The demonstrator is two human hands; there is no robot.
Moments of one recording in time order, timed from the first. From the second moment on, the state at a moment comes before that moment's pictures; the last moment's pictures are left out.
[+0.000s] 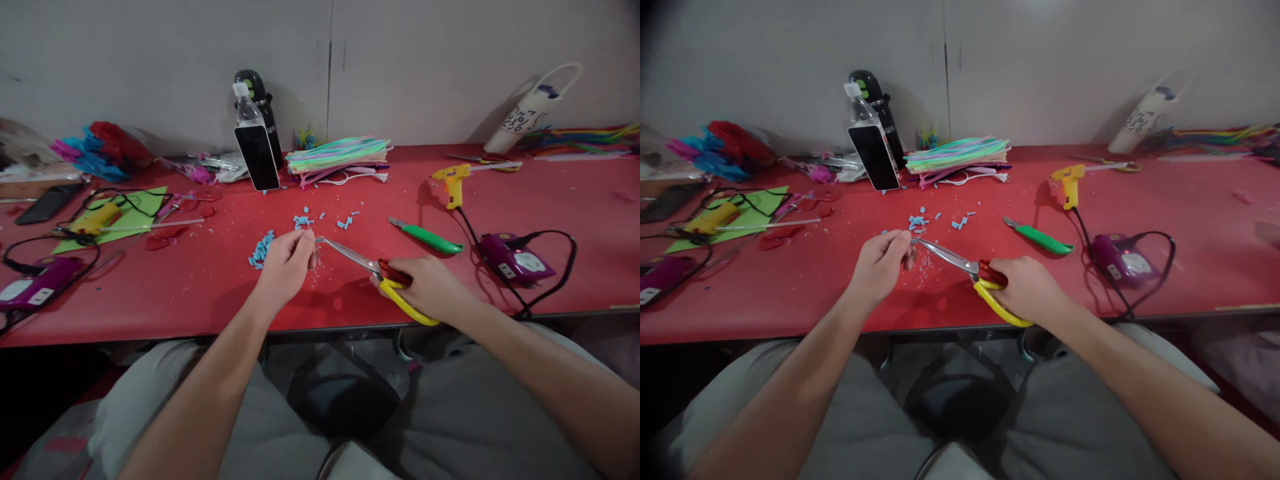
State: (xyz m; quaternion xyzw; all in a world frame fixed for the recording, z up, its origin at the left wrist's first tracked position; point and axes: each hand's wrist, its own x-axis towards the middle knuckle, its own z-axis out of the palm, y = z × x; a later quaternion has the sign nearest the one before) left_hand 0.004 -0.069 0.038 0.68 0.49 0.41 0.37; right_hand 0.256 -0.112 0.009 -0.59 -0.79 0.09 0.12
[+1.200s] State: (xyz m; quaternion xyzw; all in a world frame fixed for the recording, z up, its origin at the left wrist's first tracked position) left_hand 0.004 -0.067 0.039 0.69 0.48 0.41 0.36; right_hand 0.255 -0.113 0.016 -0.59 -0.79 0.13 0.13
